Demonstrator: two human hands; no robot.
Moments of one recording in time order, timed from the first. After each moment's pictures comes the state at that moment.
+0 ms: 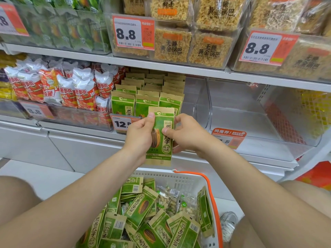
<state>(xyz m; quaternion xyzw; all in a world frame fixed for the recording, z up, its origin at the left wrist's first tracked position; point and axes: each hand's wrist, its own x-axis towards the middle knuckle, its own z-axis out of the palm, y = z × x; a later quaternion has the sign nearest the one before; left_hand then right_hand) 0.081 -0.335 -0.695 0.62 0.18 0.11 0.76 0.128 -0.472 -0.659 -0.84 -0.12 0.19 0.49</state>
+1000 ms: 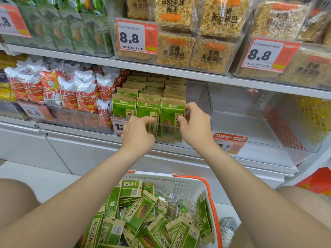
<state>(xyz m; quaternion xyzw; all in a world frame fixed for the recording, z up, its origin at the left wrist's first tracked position) 0.092 -0.311 -0.690 0.91 0.17 0.11 0.36 0.158 -0.472 -0.671 -0.91 -0.15 -0.11 0.37</state>
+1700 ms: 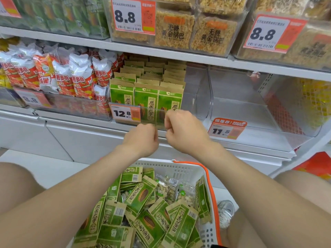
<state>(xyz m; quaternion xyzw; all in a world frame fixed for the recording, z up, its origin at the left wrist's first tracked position) 0.089 -0.313 -0.738 0.98 0.07 -0.01 0.16 0.115 -0.469 -0.678 -0.94 -0.32 -0.07 0.14</state>
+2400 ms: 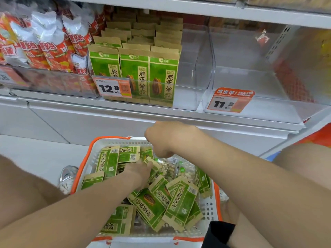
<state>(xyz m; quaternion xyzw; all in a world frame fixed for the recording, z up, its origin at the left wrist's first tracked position) 0.025 -0.337 -0.908 0.92 -0.03 -0.39 -0.07 0.081 -0.444 -0.701 -0.88 -0.40 0.25 -0.12</state>
